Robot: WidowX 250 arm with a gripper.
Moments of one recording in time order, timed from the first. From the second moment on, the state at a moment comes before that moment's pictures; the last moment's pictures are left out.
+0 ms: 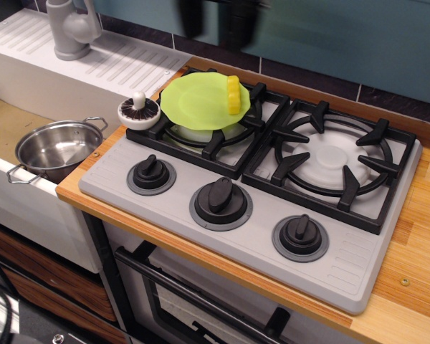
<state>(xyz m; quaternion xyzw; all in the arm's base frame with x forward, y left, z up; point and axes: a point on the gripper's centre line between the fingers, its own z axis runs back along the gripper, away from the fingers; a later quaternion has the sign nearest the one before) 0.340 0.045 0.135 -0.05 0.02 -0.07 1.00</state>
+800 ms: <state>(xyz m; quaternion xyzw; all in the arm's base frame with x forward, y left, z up) 0.328 0.086 0.110 -0.08 -0.05 -0.06 0.99</state>
